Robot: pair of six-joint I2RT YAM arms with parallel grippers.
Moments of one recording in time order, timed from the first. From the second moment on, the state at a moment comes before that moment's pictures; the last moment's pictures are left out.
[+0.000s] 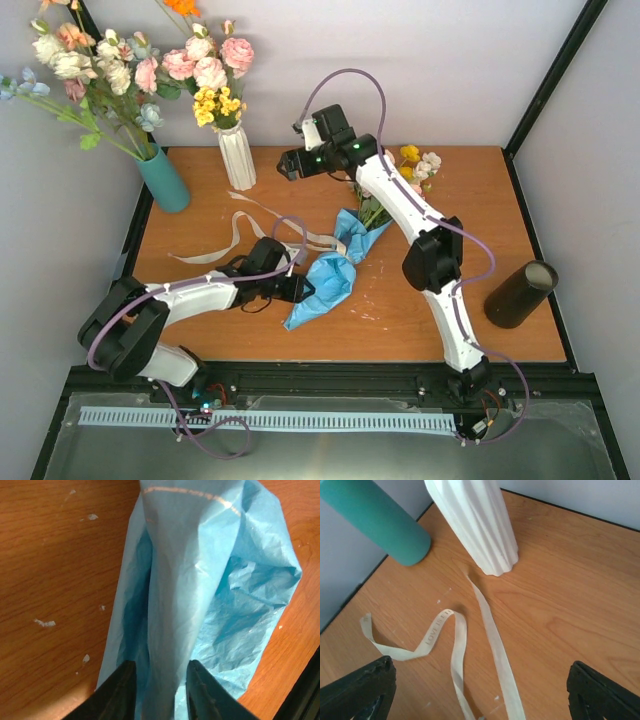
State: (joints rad) left arm -0.66 1.43 0.61 -0.06 0.38 -0.46; right arm 0.60 2.32 2.41 -0.78 -0.34 0.21
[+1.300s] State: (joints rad) left arm -0.91 1.75 1.15 -0.40 0.15 -0.53; right arm 0.35 1.42 0.80 -0.23 -0.36 0.59
